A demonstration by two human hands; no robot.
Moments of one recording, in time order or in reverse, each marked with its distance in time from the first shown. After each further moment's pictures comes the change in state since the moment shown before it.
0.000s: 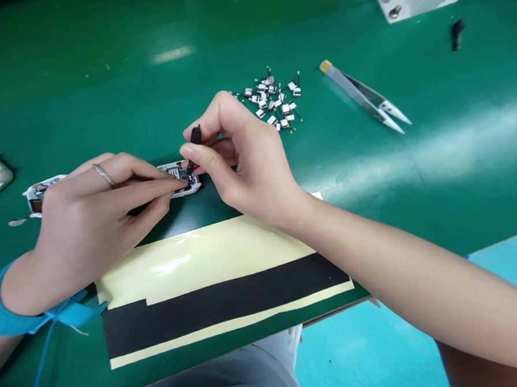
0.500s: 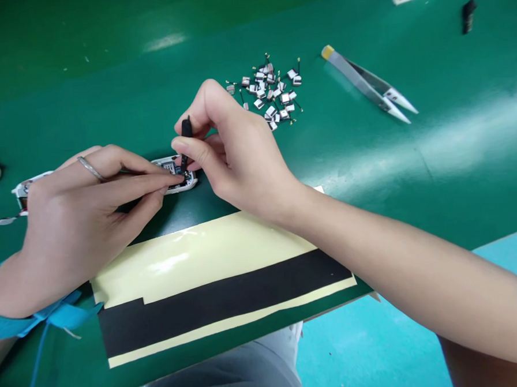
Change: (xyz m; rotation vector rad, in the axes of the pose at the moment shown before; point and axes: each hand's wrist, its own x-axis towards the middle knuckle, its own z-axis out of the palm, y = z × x) left_hand -0.001 -0.001 0.002 -0.021 0.029 0.005; right_hand 0.003 0.003 0.002 0.050 -0.039 0.007
